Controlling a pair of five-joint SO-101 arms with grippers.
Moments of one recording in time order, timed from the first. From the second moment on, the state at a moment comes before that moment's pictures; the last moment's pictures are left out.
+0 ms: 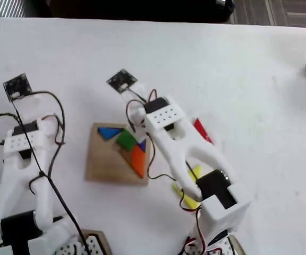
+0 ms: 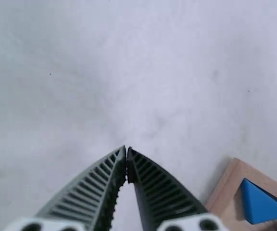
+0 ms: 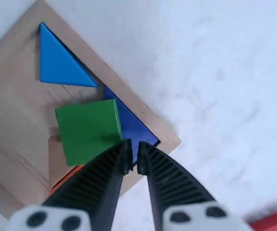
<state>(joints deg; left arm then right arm) -21.0 -15.3 47.4 40.5 14.2 -32.5 13.1 12.5 54.0 18.3</state>
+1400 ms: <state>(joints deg) -20.4 -15.3 47.4 40.5 14.2 -42.0 8.3 21.5 54.7 10.2</state>
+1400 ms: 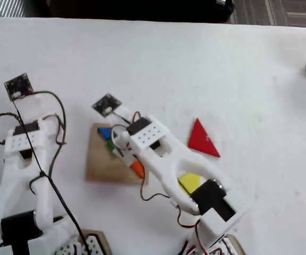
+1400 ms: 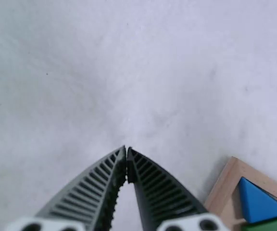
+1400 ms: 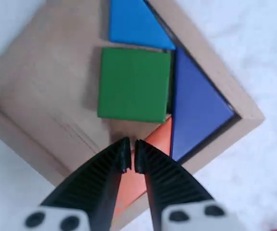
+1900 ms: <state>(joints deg) -20.2 -15.3 47.4 40.5 14.2 -42.0 10.4 20.3 49.9 10.1</state>
